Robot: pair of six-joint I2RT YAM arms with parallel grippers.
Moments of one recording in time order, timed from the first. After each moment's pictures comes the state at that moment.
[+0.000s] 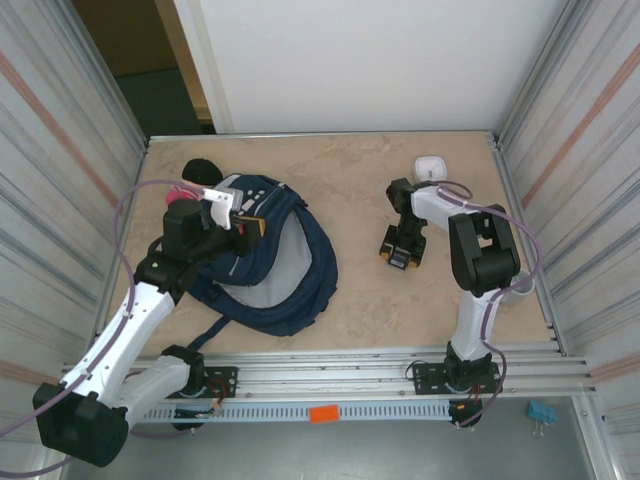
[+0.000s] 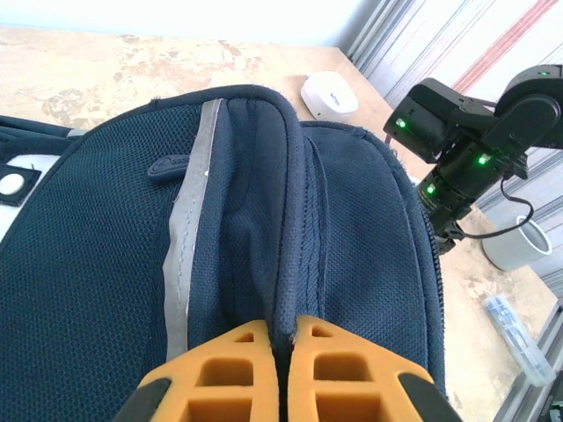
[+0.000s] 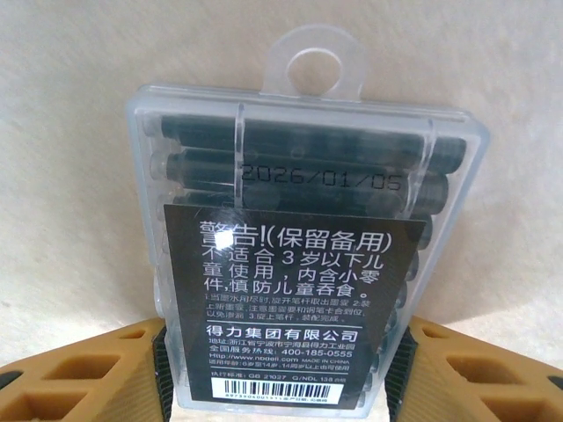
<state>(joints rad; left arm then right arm) -0.32 0.93 0.79 -0.29 0.45 -0.27 0.30 1.94 1.29 -1.00 -0.06 0.67</state>
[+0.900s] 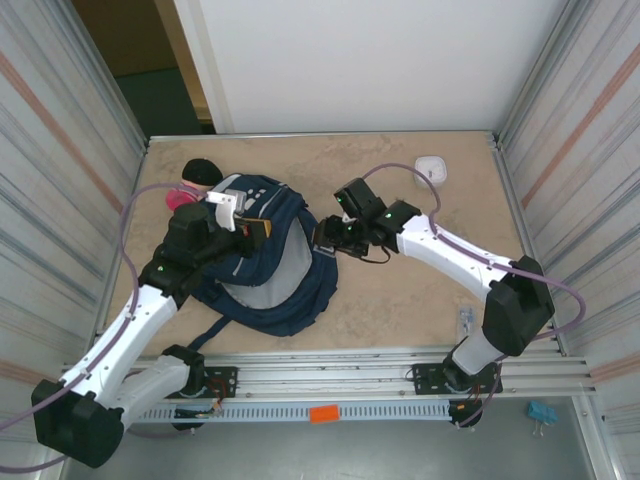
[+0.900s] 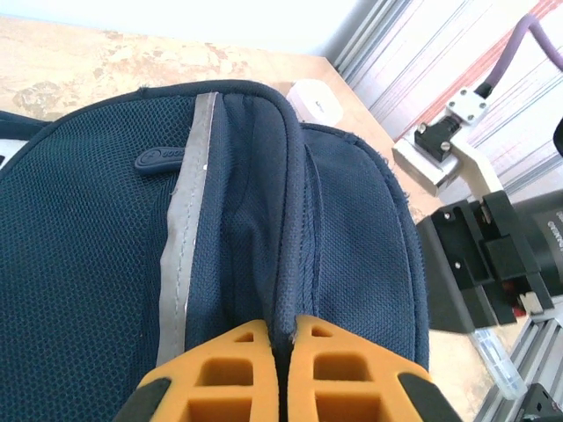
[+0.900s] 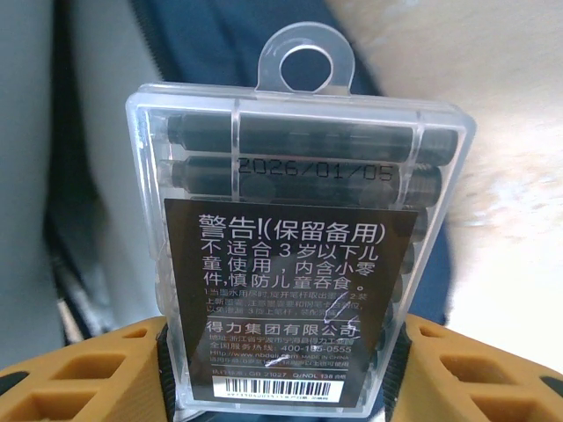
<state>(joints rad) -0.37 0.92 0.75 -0.21 0.42 -0.36 0.75 1.56 1.25 -0.63 -0.19 0.92</state>
